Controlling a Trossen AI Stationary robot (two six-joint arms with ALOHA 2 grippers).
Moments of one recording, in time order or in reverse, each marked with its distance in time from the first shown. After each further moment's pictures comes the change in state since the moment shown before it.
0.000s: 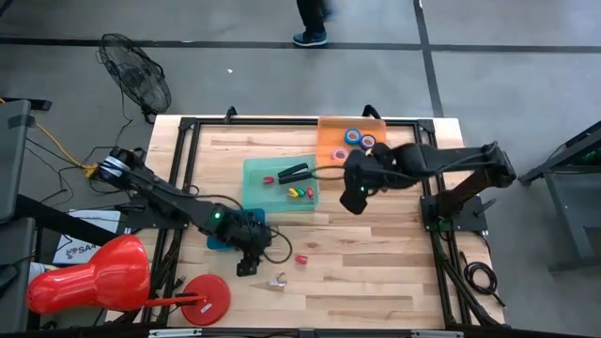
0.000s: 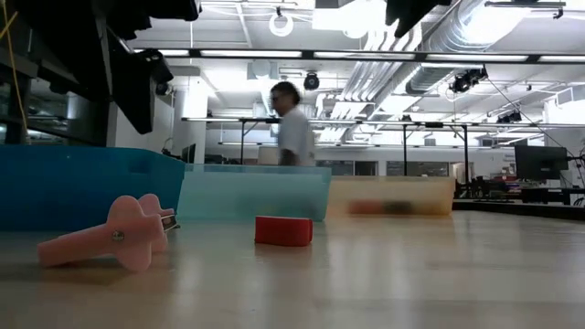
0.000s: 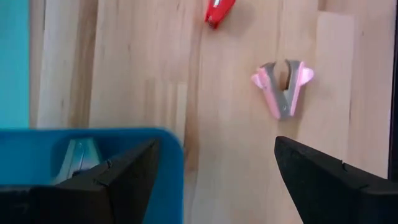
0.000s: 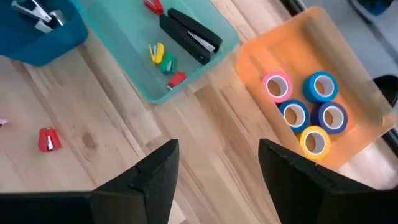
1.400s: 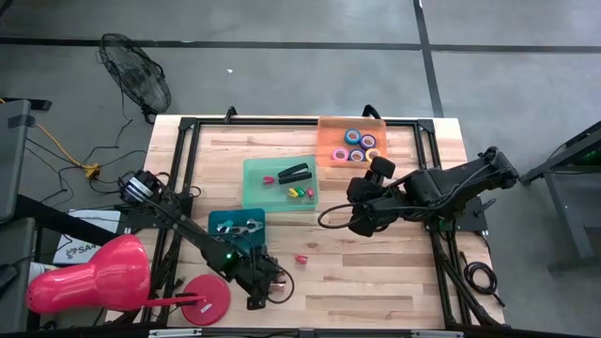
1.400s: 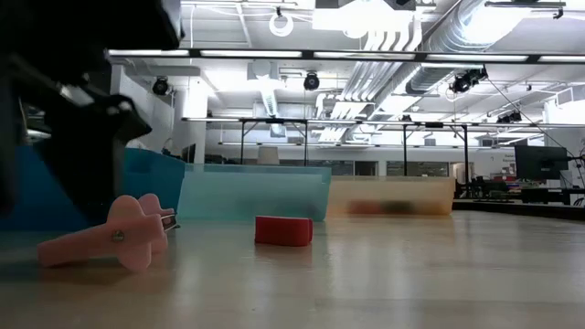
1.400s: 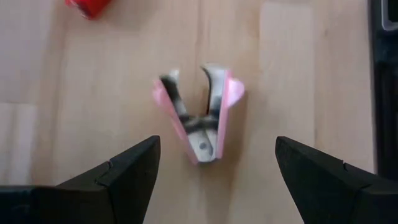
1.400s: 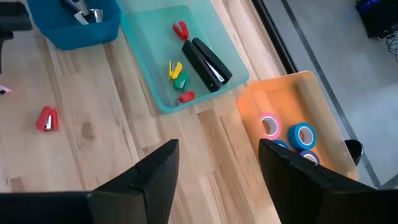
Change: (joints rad) left arm -0.188 0.296 0.001 0.385 -0.092 -0.182; right arm 0.236 0.002 0.000 0.012 0.221 -0.096
